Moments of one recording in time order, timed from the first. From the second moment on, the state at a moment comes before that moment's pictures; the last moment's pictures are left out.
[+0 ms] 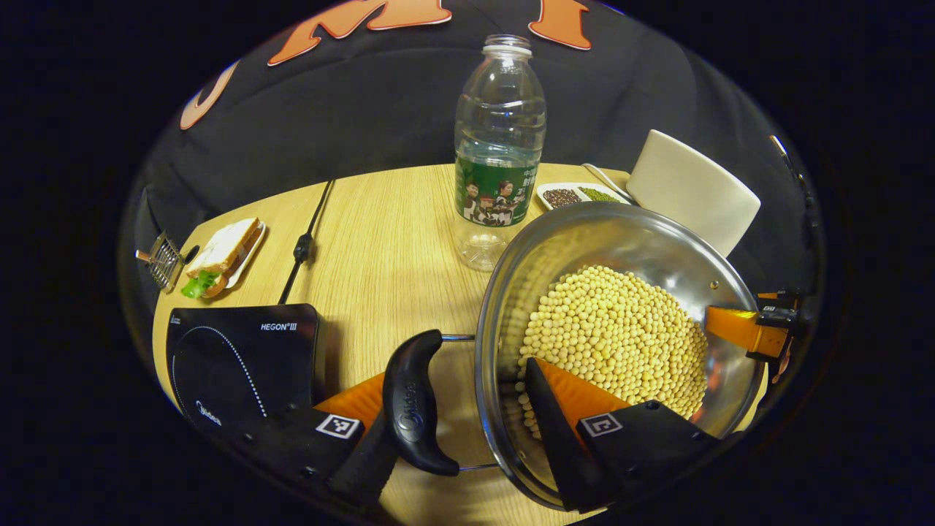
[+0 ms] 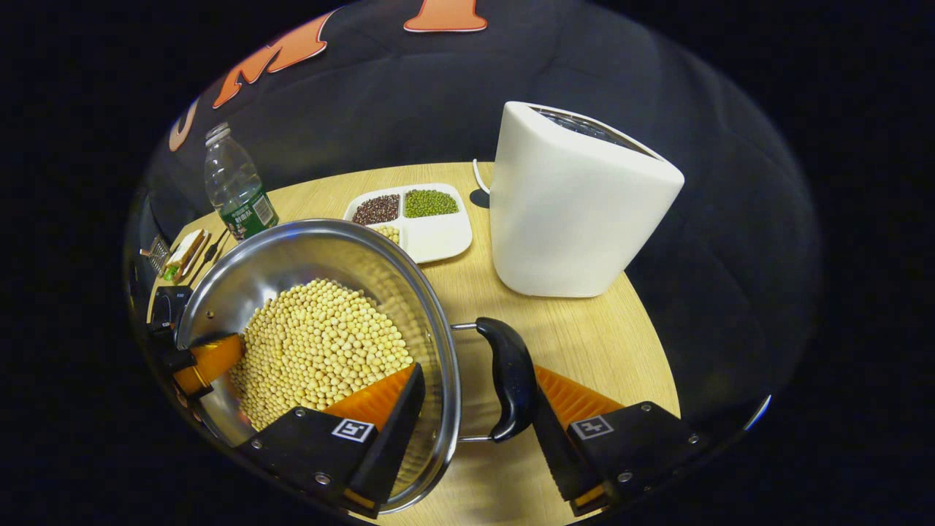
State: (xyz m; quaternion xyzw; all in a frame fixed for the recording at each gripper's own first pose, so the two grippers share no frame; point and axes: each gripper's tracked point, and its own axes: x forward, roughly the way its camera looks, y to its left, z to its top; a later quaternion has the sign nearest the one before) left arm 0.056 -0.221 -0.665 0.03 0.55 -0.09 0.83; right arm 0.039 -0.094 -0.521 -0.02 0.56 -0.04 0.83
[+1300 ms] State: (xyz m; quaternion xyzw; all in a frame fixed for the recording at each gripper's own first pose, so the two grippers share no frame) left arm 0.074 -0.185 -0.596 0.03 0.47 -0.07 0.88; right arm 0.040 -0.101 -0.481 0.00 0.51 -0.05 0.86
